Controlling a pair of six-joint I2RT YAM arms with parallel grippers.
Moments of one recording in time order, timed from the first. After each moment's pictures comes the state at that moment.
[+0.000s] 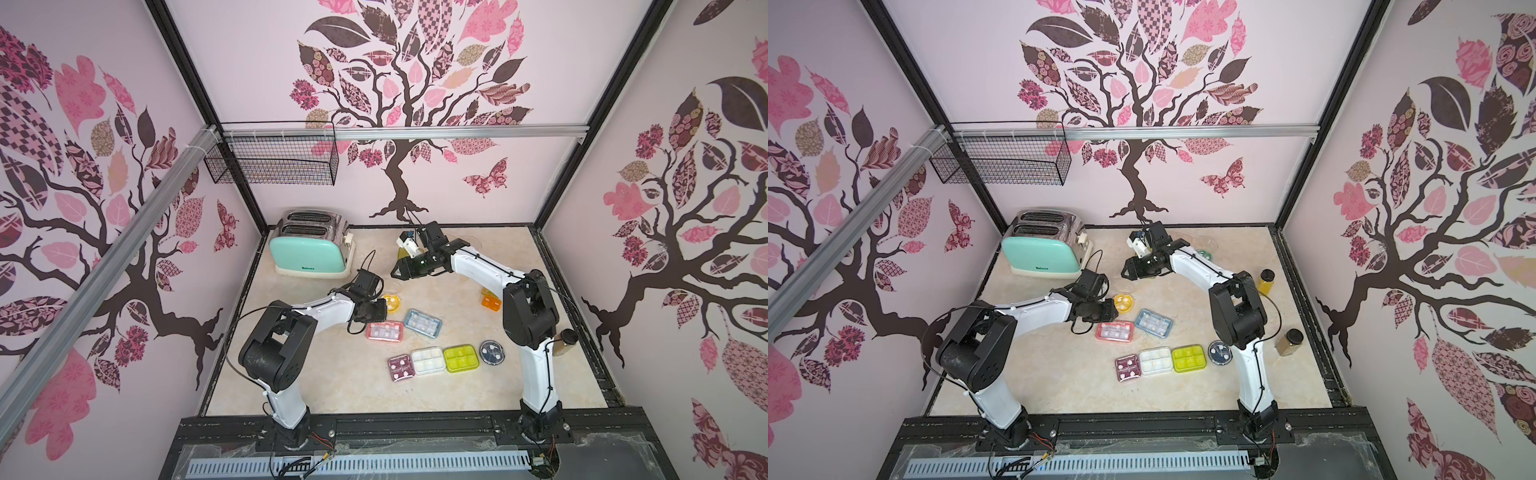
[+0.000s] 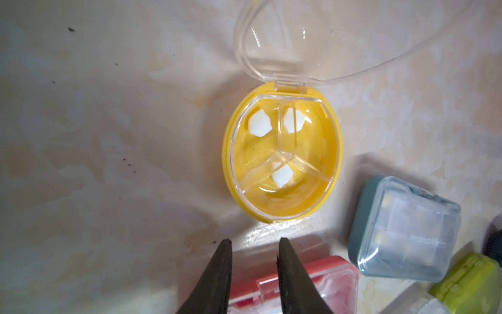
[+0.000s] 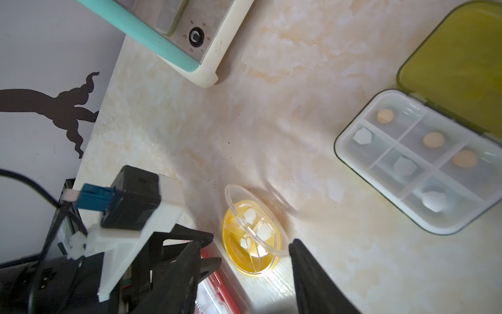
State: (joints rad) left arm -0.50 1.76 0.98 -0.30 0.17 -0.47; right arm 0.51 2.13 1.76 -0.56 -0.51 0.21
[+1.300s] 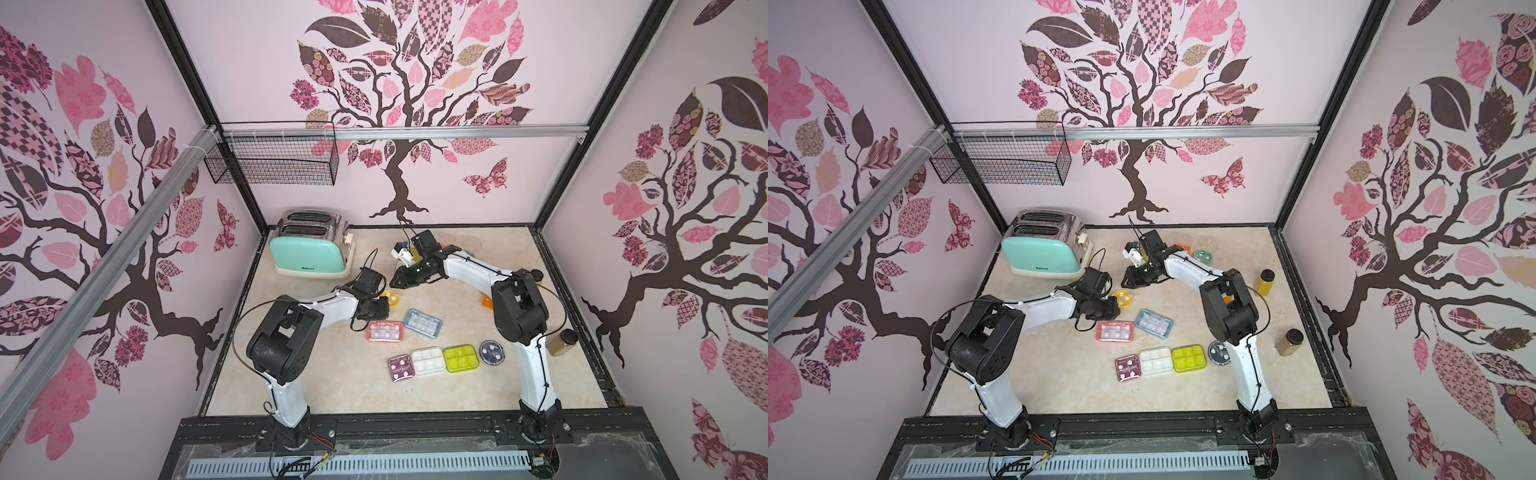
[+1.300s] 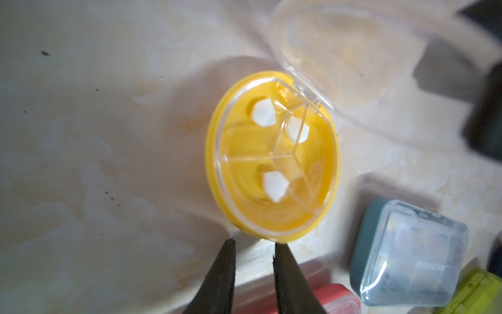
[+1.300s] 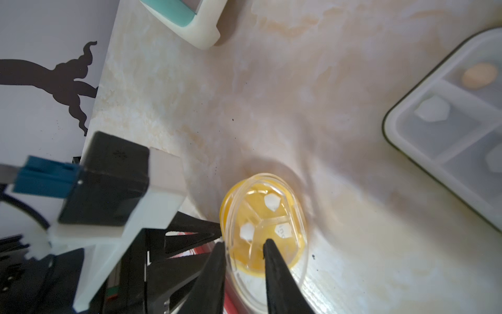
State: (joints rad) left arm -0.50 1.81 1.03 -0.28 0.17 -0.47; right arm 0.53 2.19 1.72 -0.54 -0.58 0.19
